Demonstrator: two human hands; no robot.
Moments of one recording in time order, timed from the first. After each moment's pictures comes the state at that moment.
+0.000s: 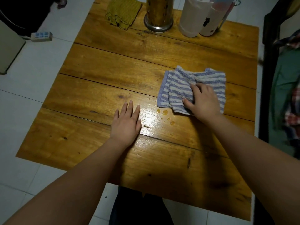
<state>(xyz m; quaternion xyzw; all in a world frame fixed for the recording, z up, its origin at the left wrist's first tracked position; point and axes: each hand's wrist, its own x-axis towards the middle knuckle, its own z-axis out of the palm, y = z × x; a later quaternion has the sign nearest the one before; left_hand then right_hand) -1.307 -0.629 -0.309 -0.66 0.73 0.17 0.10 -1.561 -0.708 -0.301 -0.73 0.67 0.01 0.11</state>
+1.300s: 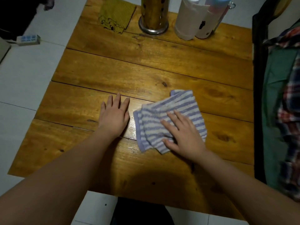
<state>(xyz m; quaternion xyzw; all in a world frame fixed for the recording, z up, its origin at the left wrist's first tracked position) -1.270 -0.679 -0.308 -0.66 0.73 0.15 0.10 -1.516 -0.627 -0.310 -0.83 0.53 0.06 0.13</state>
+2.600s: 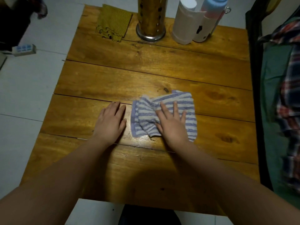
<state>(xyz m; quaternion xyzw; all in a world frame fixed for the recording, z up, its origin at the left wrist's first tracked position) -1.236 -0.687 -0.302 -0.63 0.75 0.19 0.04 -1.447 -0.668 -0.304 -0.75 0.64 0.05 0.18</state>
